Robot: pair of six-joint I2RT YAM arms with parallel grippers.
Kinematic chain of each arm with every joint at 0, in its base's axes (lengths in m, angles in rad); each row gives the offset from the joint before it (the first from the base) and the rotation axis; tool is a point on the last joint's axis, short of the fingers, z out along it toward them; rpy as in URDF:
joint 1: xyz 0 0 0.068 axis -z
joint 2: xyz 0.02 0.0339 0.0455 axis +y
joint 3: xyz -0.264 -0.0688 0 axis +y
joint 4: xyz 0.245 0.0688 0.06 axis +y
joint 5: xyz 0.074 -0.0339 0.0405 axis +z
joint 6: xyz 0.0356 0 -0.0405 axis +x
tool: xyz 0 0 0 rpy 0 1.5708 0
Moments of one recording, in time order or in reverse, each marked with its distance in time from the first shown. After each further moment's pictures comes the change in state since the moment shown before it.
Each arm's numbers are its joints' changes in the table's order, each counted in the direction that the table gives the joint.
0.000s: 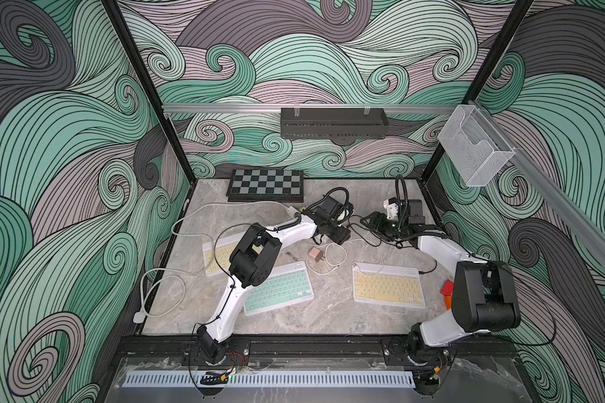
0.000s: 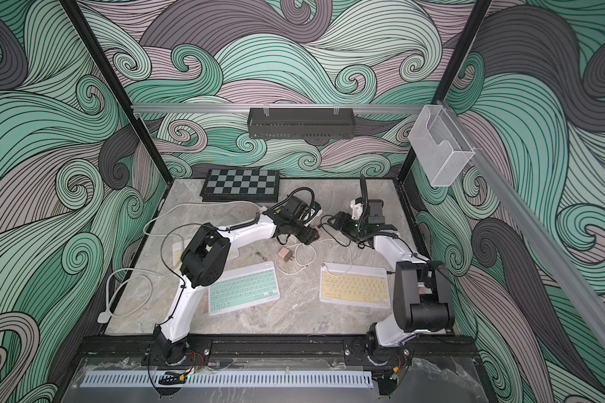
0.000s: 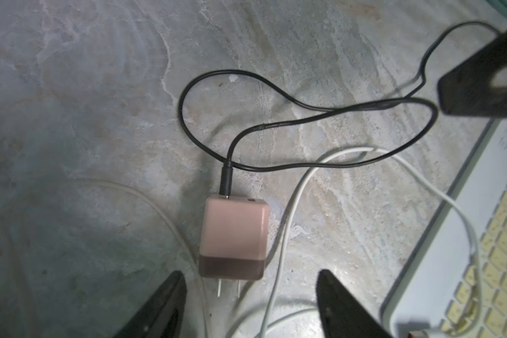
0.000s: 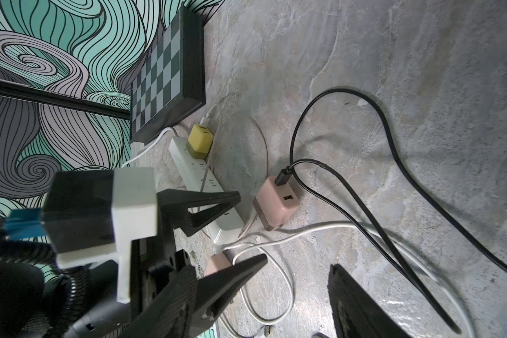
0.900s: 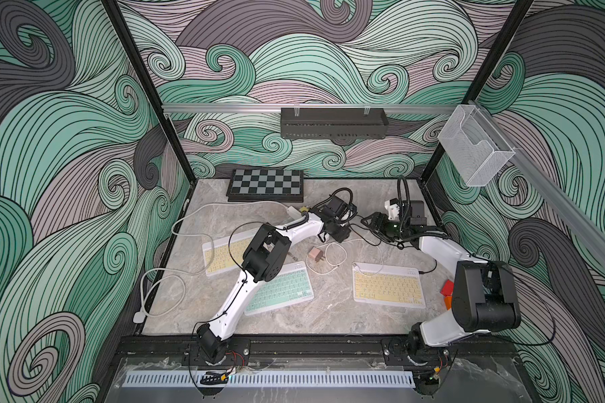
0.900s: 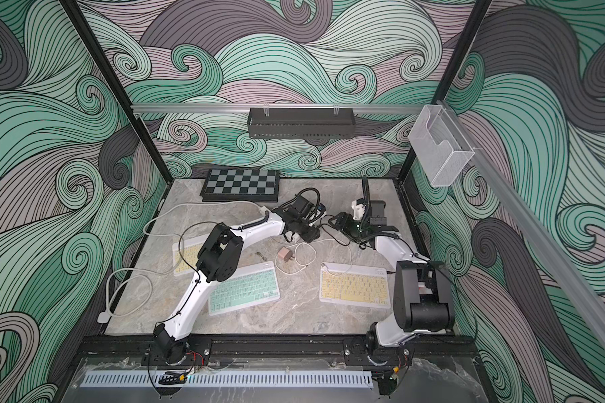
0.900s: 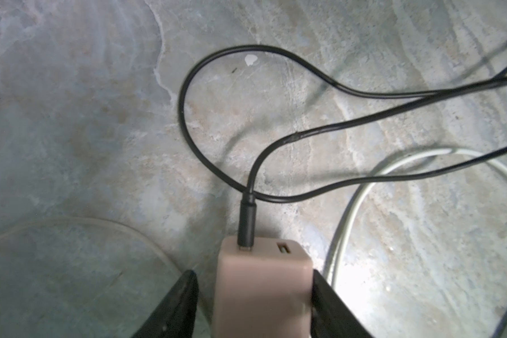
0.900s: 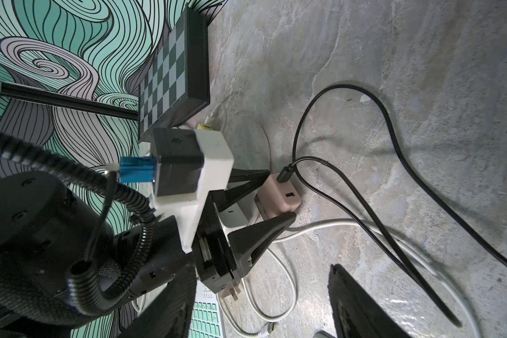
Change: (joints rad) left arm 0.009 0.174 -0.226 0.119 0.045 0.078; right arm 0.017 0.000 0.010 -0.020 0.043 0.012
